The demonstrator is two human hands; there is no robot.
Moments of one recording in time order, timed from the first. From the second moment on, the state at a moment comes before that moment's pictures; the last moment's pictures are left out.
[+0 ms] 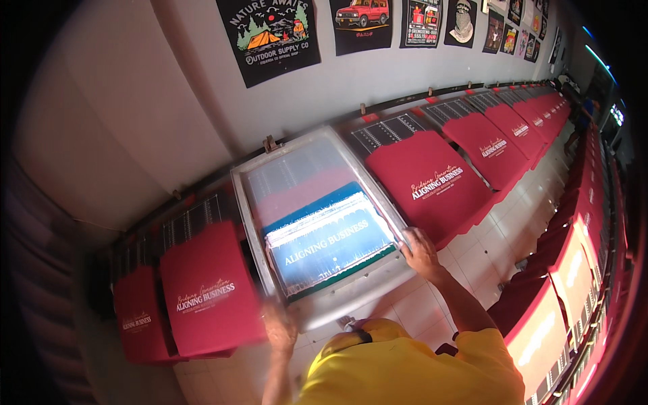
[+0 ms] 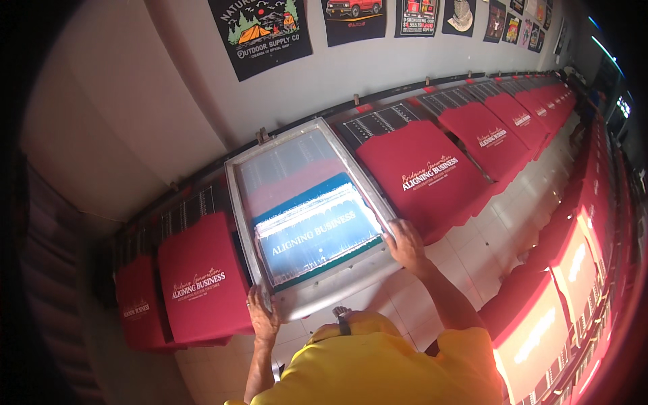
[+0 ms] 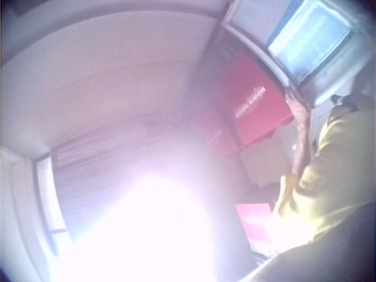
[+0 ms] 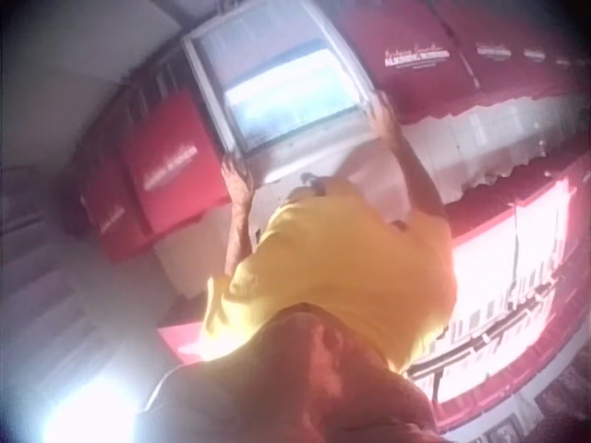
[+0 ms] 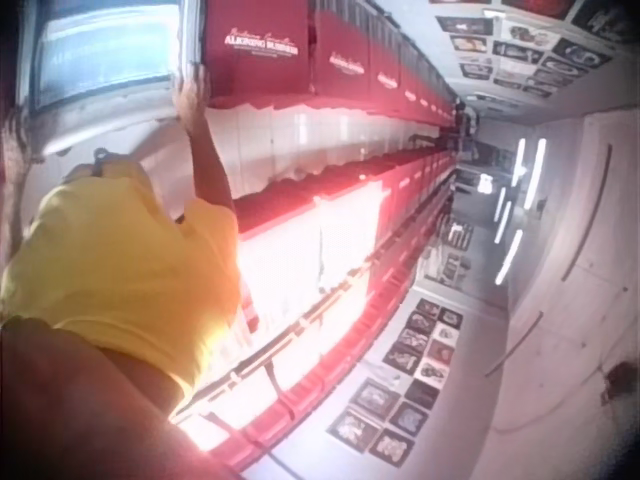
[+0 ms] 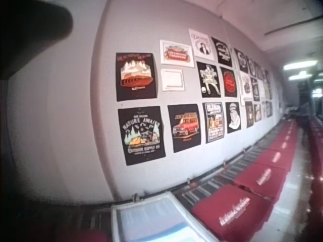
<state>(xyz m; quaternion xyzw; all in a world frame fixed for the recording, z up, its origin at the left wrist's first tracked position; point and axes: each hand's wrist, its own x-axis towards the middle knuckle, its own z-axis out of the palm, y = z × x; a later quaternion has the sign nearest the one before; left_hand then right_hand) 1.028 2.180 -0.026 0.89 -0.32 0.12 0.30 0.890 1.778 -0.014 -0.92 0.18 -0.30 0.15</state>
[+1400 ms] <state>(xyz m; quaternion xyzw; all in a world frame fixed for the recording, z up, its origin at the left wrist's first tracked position) 1.059 2.185 0.003 0.80 0.07 -0.03 0.60 0.925 1.696 -0.122 -0.80 0.37 -0.25 0.40</state>
